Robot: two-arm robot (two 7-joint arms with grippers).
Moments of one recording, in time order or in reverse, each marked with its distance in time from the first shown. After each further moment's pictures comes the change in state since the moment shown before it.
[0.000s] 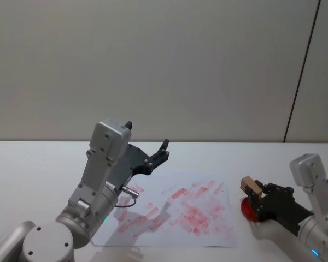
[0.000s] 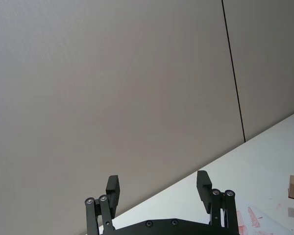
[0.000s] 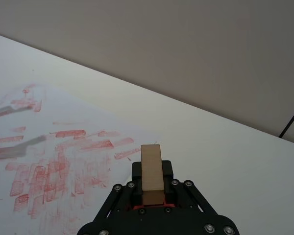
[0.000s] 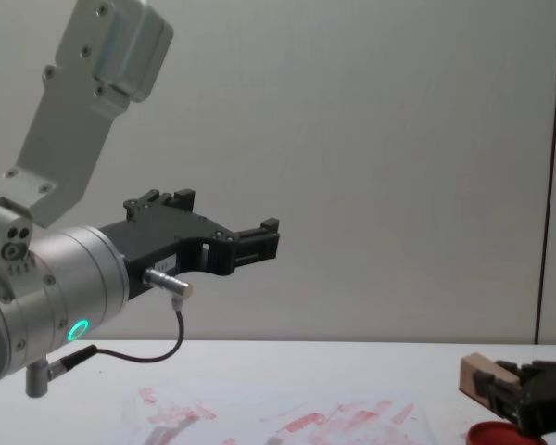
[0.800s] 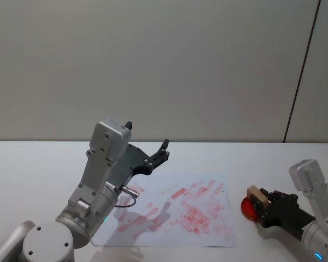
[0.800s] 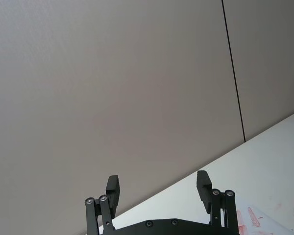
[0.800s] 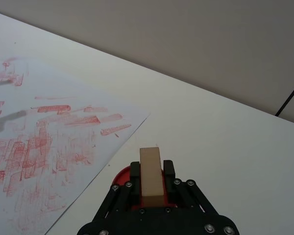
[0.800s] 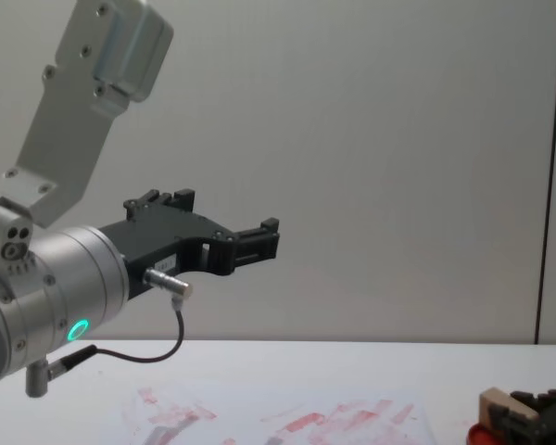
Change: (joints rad) left arm 0.000 0.000 0.000 0.000 0.000 0.000 0.000; right arm 0.013 0.005 0.005 0.048 -0.031 0.035 0.009
